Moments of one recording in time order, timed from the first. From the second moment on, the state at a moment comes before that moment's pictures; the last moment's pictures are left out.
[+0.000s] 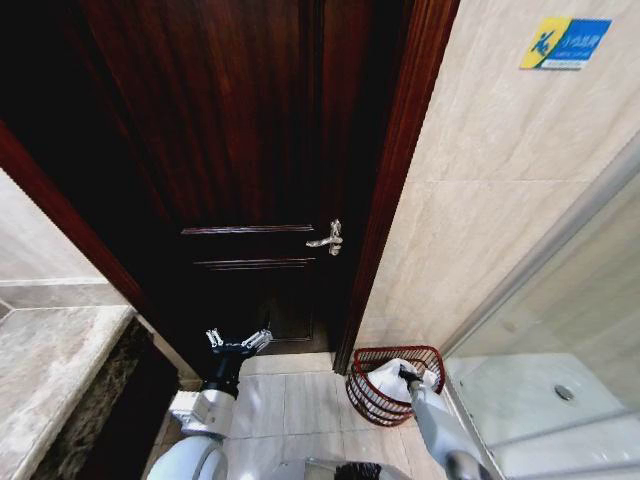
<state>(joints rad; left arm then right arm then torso) 1.87 -1.57 -0.52 -2.42 -0.10 0.03 0.05 -0.78 1.40 0.74 0.40 0.25 0.06 -0.15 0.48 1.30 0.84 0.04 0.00</state>
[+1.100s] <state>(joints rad) 1.87 -1.57 -0.52 -2.42 -0.10 0.03 0.05 -0.96 1.44 0.73 0.57 0.06 0.22 -0.15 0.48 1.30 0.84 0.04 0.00</state>
